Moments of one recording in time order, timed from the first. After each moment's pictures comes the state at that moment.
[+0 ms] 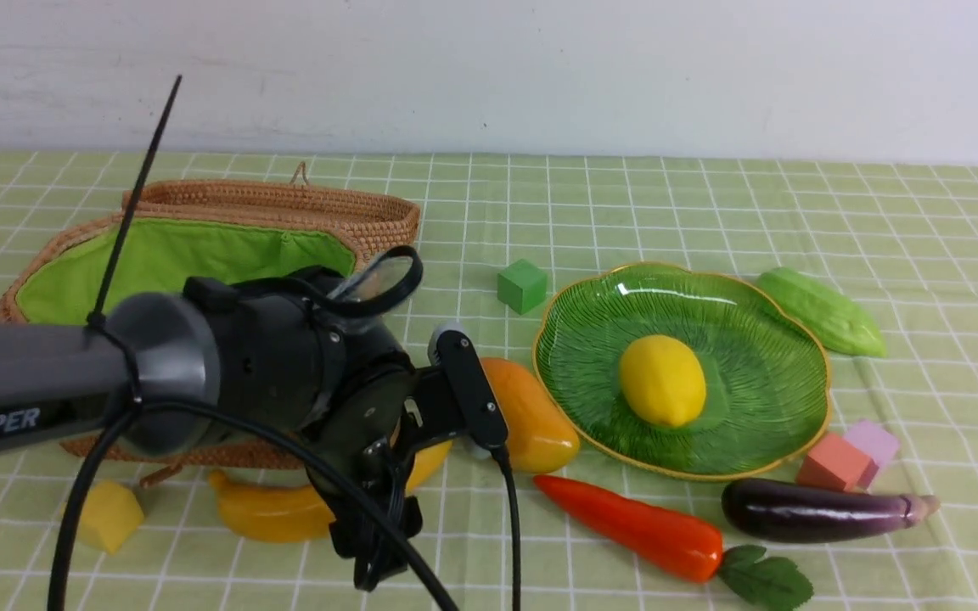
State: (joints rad) right arm 0.10 0.40 -0.89 0.72 1.17 -0.62; left arm -0.64 1.78 -1.10 0.38 0.66 0.23
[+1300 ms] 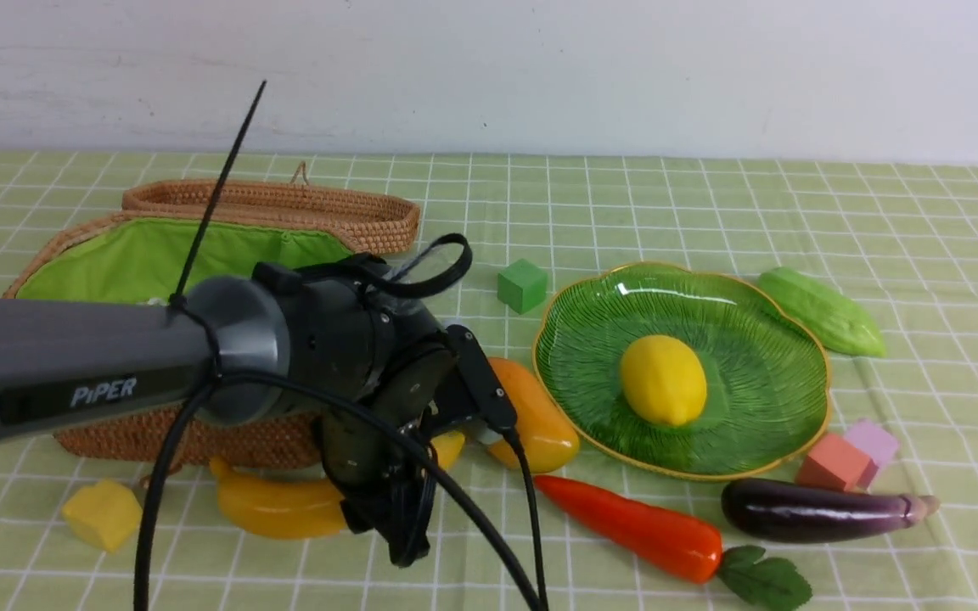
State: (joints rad) right arm 0.10 0.40 -0.89 0.71 1.17 -0.62; left arm -0.65 1.87 -1.22 0.34 0.80 0.16
